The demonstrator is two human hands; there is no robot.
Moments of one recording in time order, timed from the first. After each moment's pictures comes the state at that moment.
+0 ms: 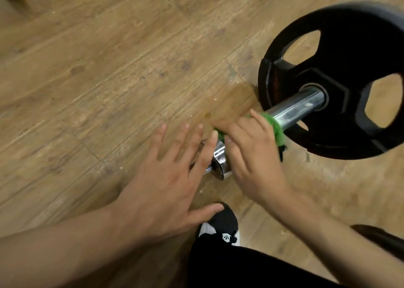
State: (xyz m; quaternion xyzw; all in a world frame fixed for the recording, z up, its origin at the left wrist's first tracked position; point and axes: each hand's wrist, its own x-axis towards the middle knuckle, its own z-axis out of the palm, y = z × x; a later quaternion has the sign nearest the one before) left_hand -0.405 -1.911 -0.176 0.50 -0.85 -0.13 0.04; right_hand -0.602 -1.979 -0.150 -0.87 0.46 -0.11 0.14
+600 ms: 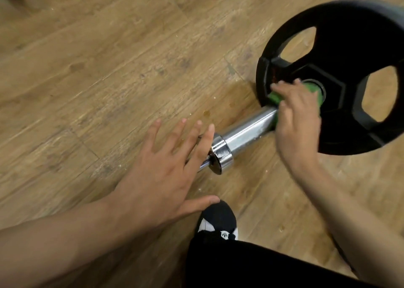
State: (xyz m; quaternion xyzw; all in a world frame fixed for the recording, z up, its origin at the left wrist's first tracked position) left_hand -0.399 -1.918 -0.181 0.50 -0.85 -0.12 0.04; right_hand -0.653 -2.021 -0.159 -0.75 0.63 -0.18 0.07
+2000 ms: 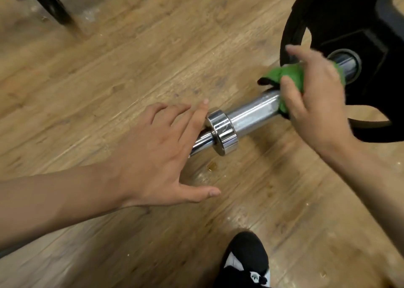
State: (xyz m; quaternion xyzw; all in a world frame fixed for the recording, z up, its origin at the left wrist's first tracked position) left_hand -0.335 -1.989 -0.167 0.54 -0.83 -0.12 0.00; right_hand -0.599 -2.119 -0.158 -0.83 0.51 -0.17 0.11
